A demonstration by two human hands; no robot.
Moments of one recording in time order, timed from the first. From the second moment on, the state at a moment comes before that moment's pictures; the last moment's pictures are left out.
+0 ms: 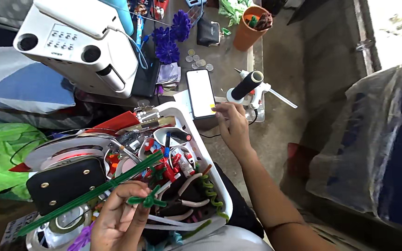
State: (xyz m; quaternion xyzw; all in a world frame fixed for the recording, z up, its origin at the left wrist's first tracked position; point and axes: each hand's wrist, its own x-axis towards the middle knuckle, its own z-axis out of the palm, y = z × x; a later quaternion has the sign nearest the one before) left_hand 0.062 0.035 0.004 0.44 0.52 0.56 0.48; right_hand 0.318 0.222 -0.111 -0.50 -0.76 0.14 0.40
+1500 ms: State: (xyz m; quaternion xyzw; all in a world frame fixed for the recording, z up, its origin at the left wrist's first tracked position) left_hand 0.061 0.039 0.004 0.44 0.51 0.56 0.49; right_hand 0.327 0.223 -0.115 -0.52 -0.75 0.15 0.39
